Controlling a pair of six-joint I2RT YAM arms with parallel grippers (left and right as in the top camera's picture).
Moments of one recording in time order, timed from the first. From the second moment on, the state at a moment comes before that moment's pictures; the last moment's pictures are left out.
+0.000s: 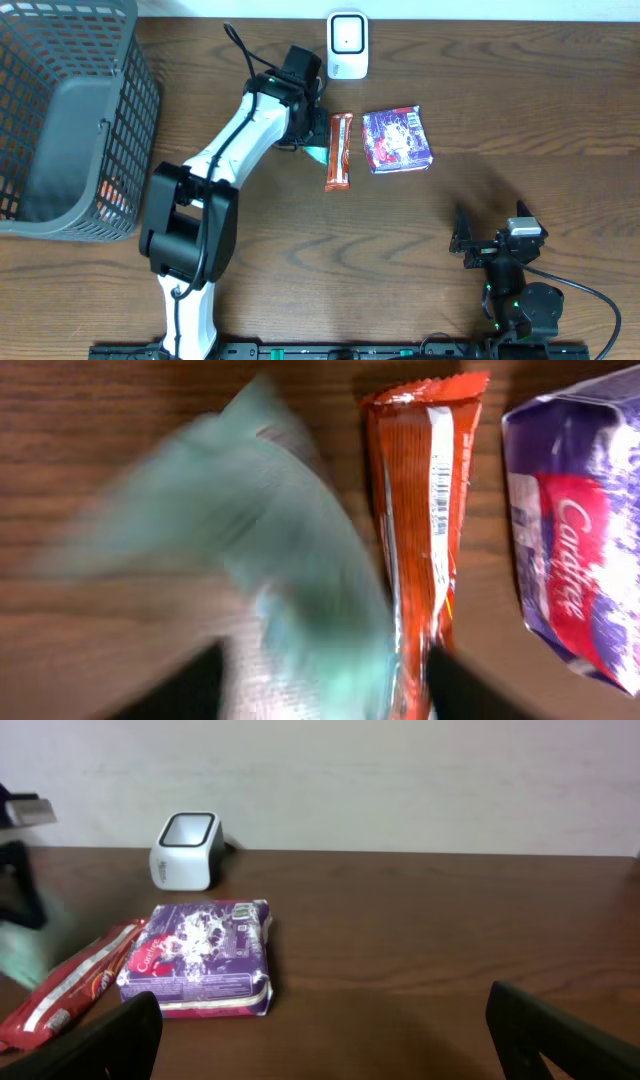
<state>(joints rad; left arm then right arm) -0.39 2.08 1.64 -0.82 0.15 -0.31 -0.01 0.01 0.01 -0.07 -0.08 0.01</state>
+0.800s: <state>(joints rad) 0.02 1.43 1.70 -0.74 0.01 -0.19 -0.01 0.01 0.01 -0.07 -0.08 0.01</state>
